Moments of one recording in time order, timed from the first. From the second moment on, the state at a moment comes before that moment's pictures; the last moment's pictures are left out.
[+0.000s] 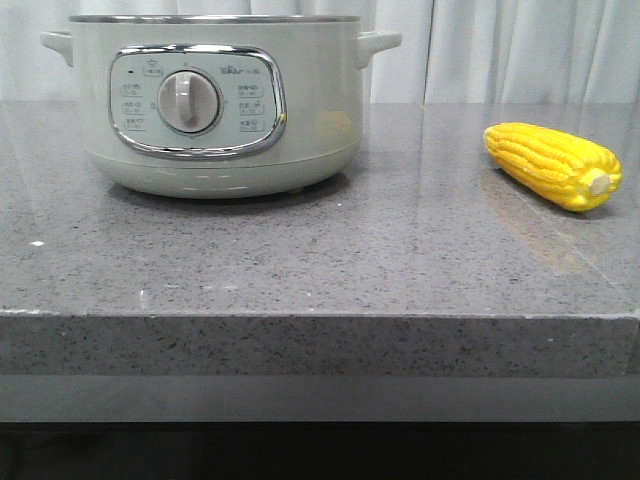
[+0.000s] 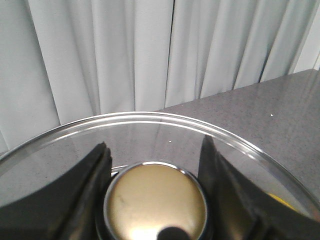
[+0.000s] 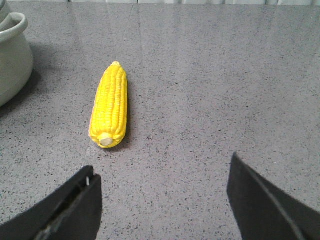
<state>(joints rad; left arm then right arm) -0.45 1.42 -1.55 -0.18 0.41 0.17 0.01 0.43 -0.61 0.00 0.61 0.06</state>
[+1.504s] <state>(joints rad) -0.22 0.54 -0.86 -0.18 0.58 0.17 0.08 0.78 -0.86 0.09 0.82 0.01</state>
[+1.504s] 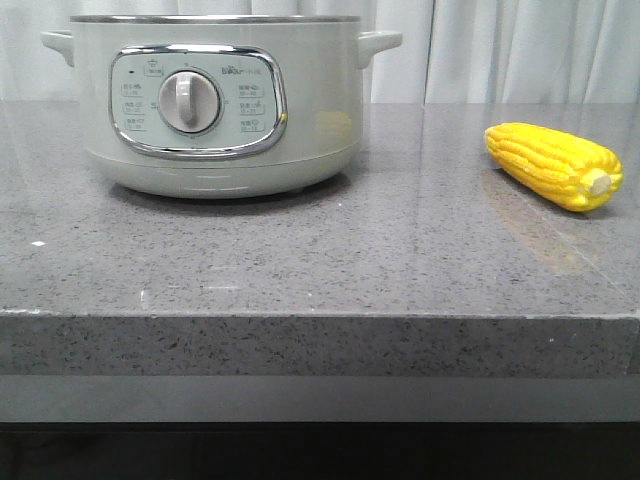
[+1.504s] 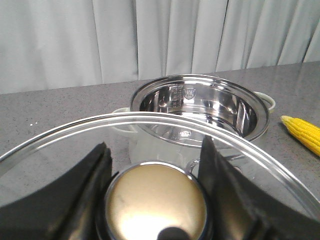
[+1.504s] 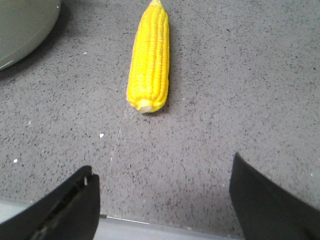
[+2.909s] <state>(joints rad) -0.22 0.54 -0.85 -0.18 0.58 0.17 0.15 1.73 -1.37 0.13 0.84 -0.03</state>
